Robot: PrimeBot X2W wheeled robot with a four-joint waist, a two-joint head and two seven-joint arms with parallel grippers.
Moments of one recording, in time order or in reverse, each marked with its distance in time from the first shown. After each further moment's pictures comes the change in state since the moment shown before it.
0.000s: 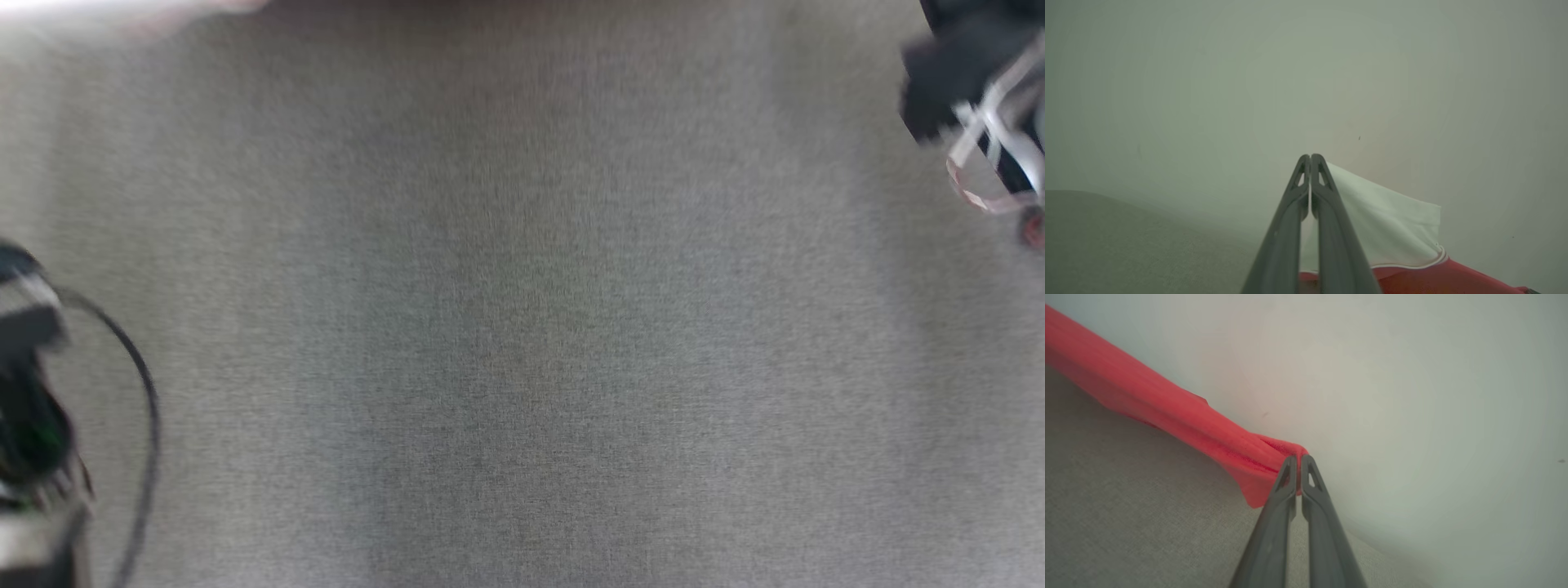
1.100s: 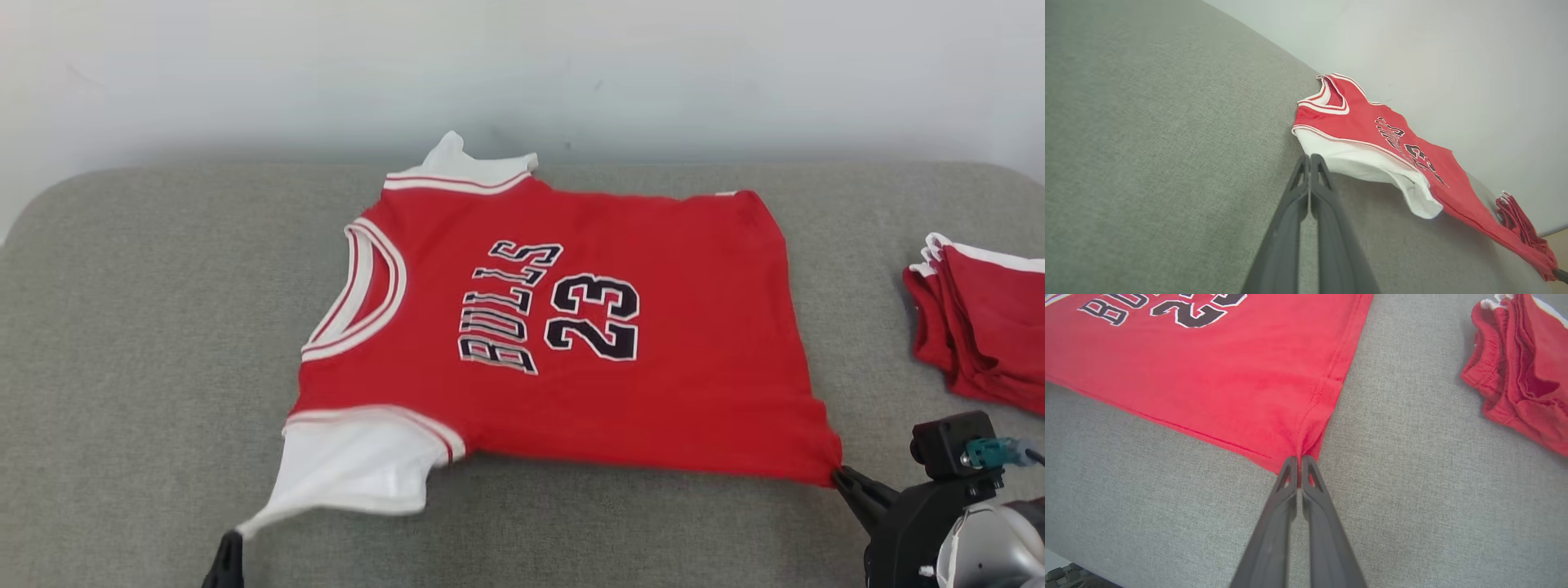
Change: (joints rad) left arm 0.770 -0.109 -0.156 0.044 0.050 0.026 0.174; right arm 1.235 0.190 -0.629 -0.731 0.067 0.000 0.762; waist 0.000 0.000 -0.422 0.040
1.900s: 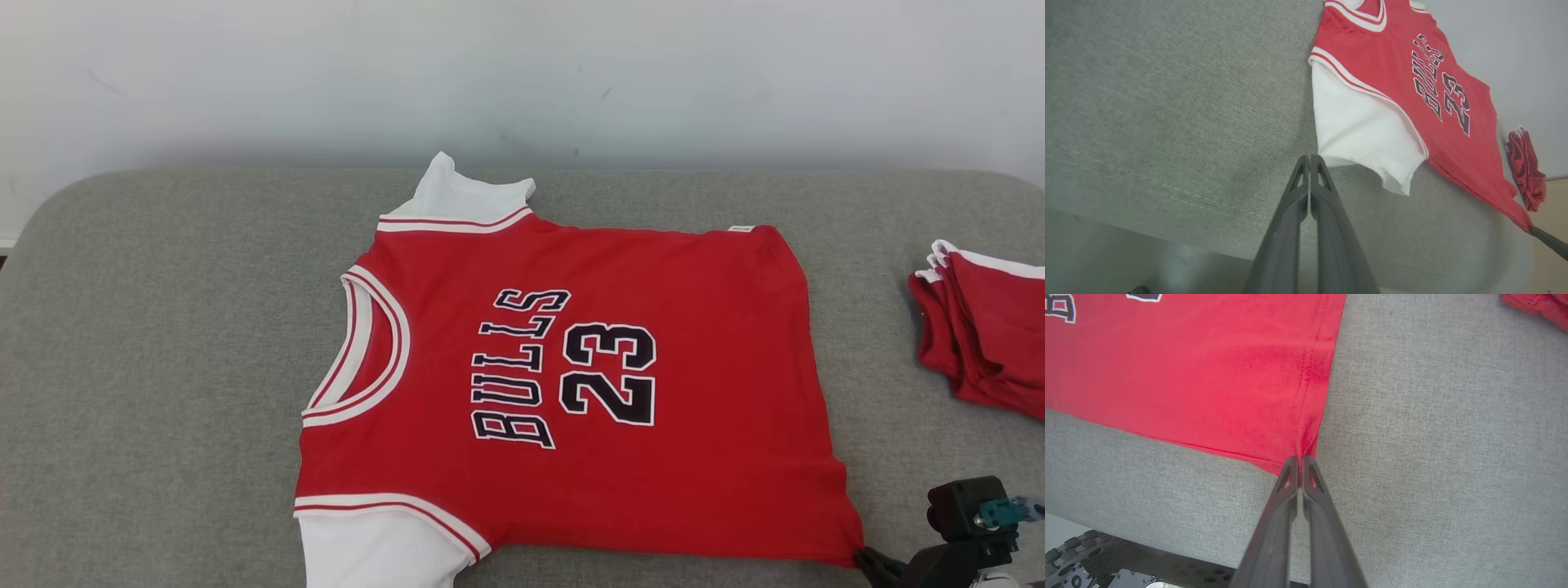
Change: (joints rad) left arm 0.191 0.067 -0.041 -0.100 -0.093 0.082 0.293; right arm 0.148 0.073 -0.098 -0.038 -0.025 0.000 0.124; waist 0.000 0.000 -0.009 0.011
